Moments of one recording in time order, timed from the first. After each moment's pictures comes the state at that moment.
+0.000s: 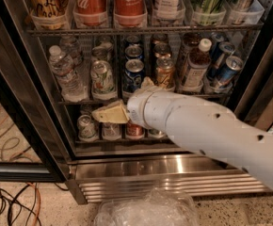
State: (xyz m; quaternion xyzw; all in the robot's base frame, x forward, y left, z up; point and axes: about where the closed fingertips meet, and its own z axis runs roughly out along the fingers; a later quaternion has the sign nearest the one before) arm 0.540 0.031 0.860 -0.32 0.78 0.14 0.53
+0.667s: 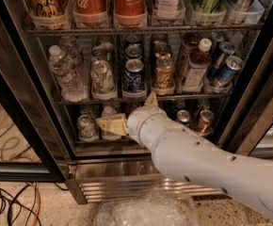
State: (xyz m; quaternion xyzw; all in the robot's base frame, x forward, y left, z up) arm 0.541 0.023 0.815 -0.24 0.78 0.12 0.56
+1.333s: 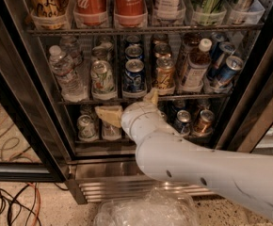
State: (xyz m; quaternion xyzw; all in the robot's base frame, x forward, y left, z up) arm 0.564 0.021 0.825 -0.17 0.77 0.08 0.61
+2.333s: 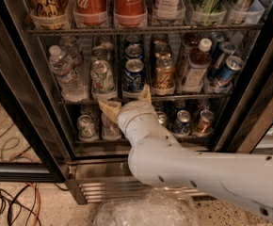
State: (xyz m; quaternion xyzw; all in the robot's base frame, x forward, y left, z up) arm 0.571 0.029 0.832 -0.16 0.75 0.08 0.64
